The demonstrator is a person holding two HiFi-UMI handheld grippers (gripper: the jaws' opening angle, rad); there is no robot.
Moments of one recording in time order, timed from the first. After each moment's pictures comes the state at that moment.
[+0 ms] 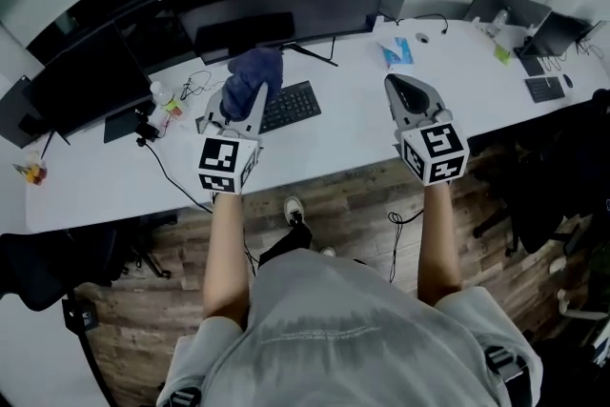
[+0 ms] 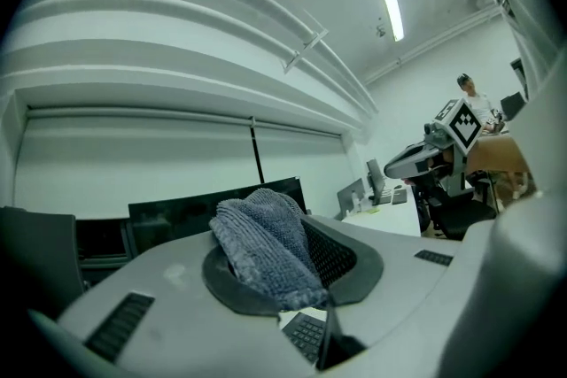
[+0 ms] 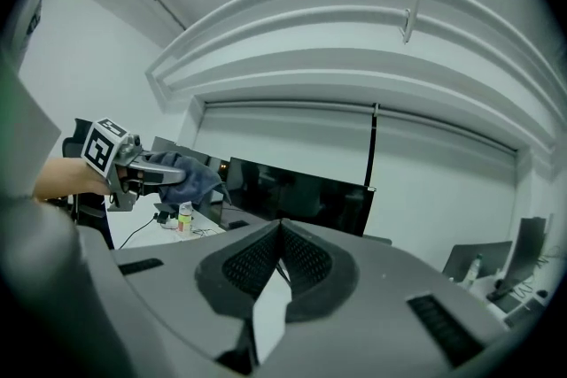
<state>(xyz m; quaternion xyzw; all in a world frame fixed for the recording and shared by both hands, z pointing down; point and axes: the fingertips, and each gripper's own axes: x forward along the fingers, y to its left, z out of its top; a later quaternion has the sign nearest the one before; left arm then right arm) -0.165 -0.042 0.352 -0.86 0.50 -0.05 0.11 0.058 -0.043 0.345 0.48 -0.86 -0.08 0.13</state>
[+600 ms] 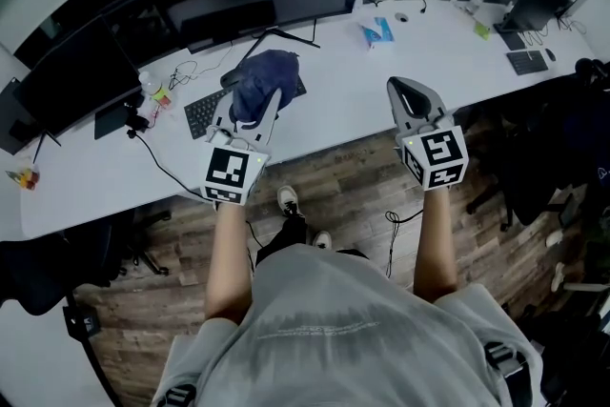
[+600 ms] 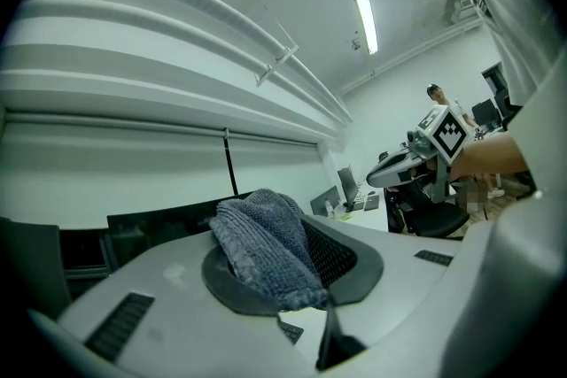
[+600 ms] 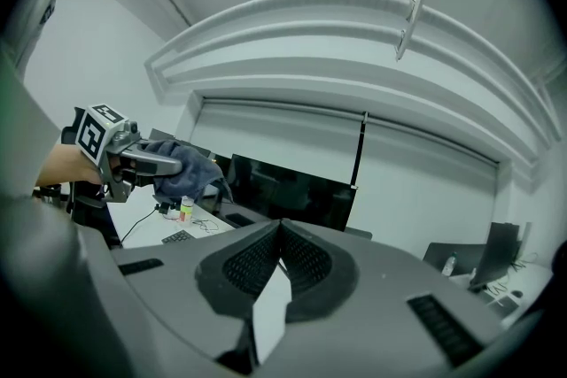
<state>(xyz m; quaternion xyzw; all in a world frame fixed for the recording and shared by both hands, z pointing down) -0.113 0.040 0.348 -0.89 0.43 -0.05 0.15 0.087 0.036 0.352 0.52 -0.84 -0.10 0.14</state>
